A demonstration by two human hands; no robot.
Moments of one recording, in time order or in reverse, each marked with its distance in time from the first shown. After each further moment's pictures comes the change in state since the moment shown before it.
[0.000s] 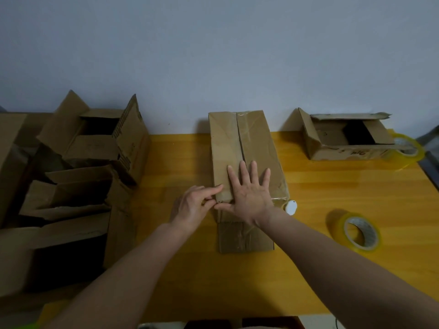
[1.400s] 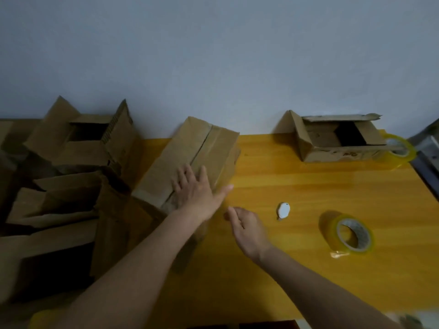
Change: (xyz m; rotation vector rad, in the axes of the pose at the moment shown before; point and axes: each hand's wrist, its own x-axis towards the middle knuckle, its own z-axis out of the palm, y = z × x) left_hand 0.041 0.054 0.003 0.541 -0.231 -0.404; right_hand -0.058 -0.005 0.027 1.028 0.175 0.071
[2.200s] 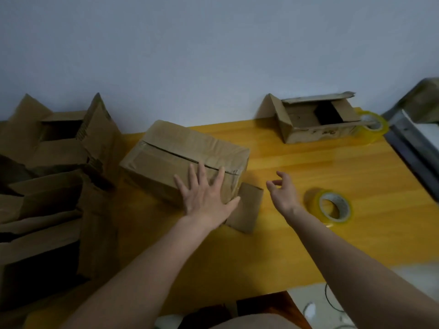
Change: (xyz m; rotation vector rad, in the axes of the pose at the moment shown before) left_hand -0.035 0.035 0.034 0.207 0.039 0.215; right_hand 0.015 0.060 -0.077 0.082 0.381 0.530
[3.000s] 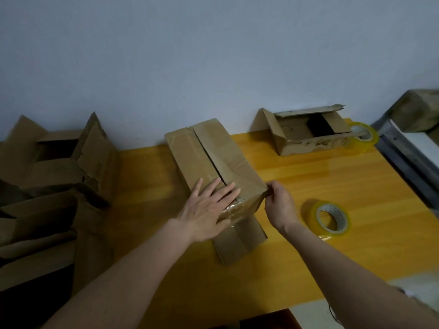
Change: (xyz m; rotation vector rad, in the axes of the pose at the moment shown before) left_hand 0.018 -0.022 -0.013 0.081 -0.027 0.567; right_hand -0.007 -0.010 -0.006 -0.149 0.065 -0.317
